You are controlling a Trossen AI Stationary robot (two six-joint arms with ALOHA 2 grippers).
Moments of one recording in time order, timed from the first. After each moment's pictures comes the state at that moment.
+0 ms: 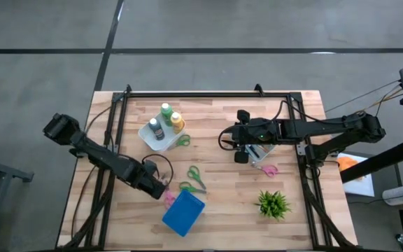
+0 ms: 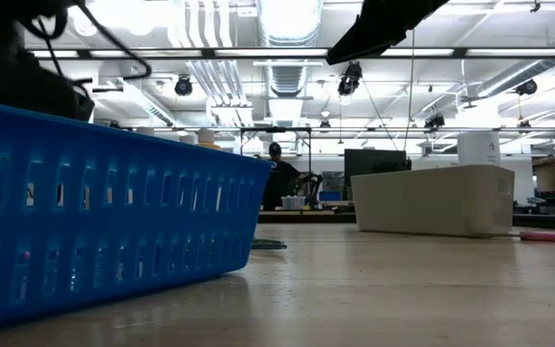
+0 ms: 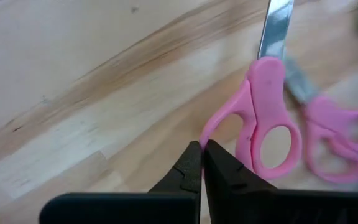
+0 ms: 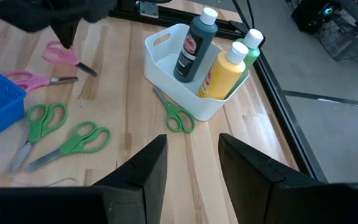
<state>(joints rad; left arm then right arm) -0.50 1.43 0.74 -0.78 -0.04 -1.55 0.02 1.28 1.00 -0.27 0.23 -0.13</state>
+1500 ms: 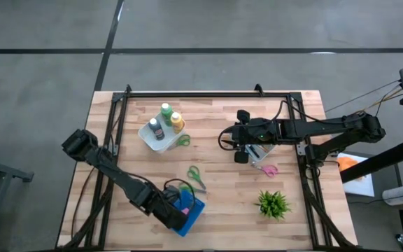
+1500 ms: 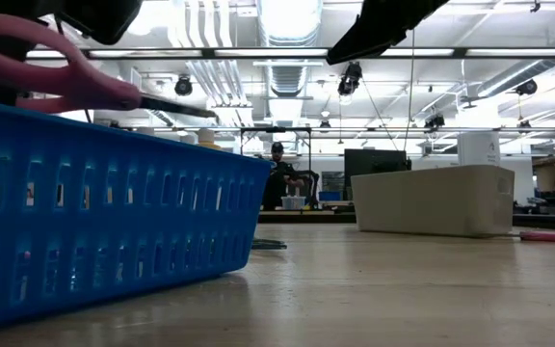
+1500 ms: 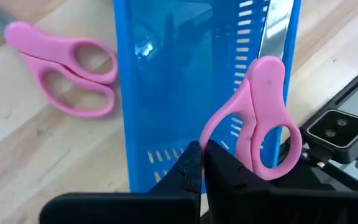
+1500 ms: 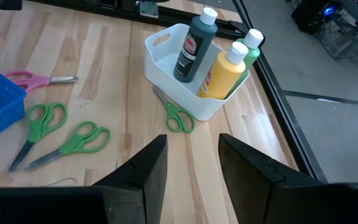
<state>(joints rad) -0.62 1.77 1.25 -0.68 -0.03 -1.58 0.02 1.28 1.00 -0.27 0.23 -0.13</state>
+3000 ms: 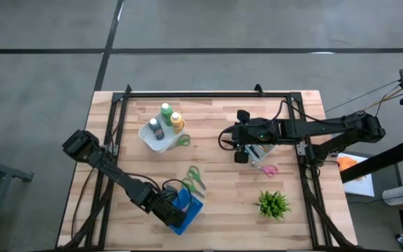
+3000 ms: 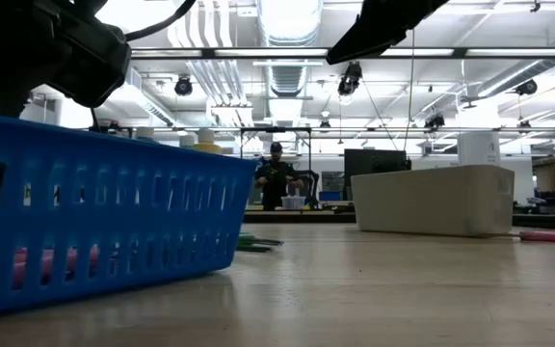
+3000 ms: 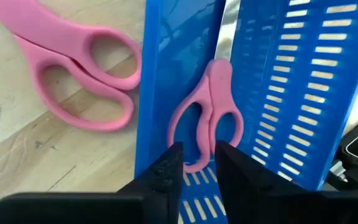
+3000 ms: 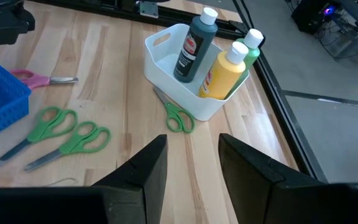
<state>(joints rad) -0.62 1.78 1.09 -0.50 0.00 -1.65 0.02 1.28 1.00 -0.27 0.23 -0.13</state>
